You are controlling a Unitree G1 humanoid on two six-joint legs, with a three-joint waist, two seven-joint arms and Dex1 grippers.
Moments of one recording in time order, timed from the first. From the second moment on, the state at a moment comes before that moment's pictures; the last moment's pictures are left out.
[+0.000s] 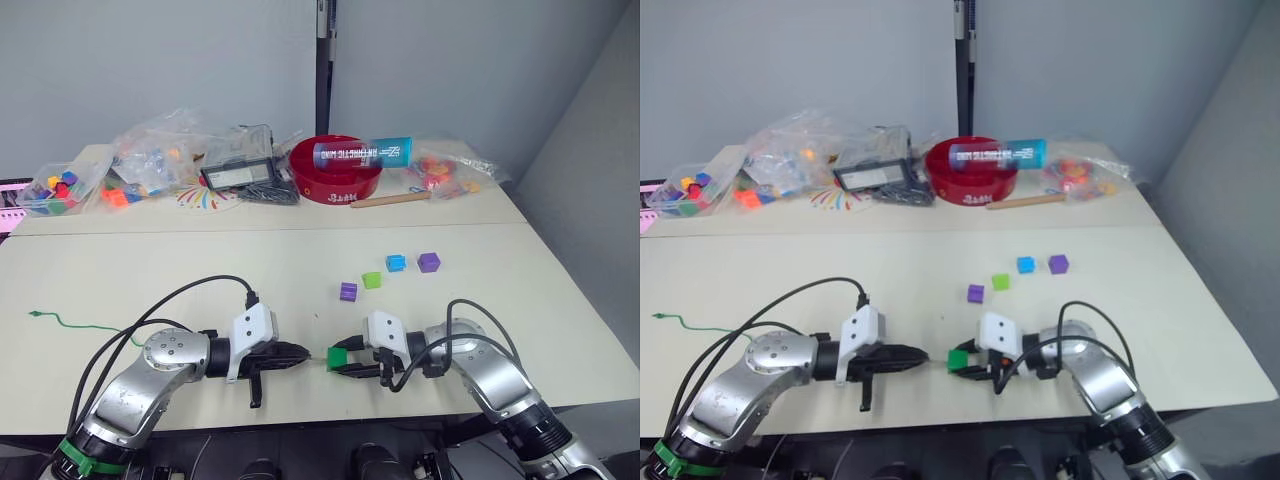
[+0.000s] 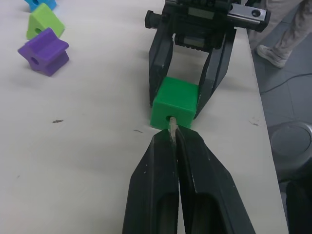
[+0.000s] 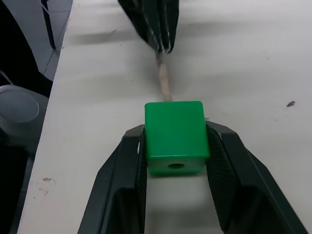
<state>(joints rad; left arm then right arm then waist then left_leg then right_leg) -0.16 0.69 -0.18 -0.35 -0.37 0.44 -1.01 -0.34 -0.53 0.35 -0.12 0.15 0.27 1.13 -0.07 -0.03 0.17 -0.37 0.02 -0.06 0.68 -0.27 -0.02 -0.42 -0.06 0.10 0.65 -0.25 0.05</state>
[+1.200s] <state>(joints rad) -0.26 0.71 -0.21 -0.27 -0.32 0.47 -1.10 -0.34 -0.52 0.35 -0.13 0.14 0.29 1.09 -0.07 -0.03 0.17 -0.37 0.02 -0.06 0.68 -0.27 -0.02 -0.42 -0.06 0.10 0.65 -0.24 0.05</state>
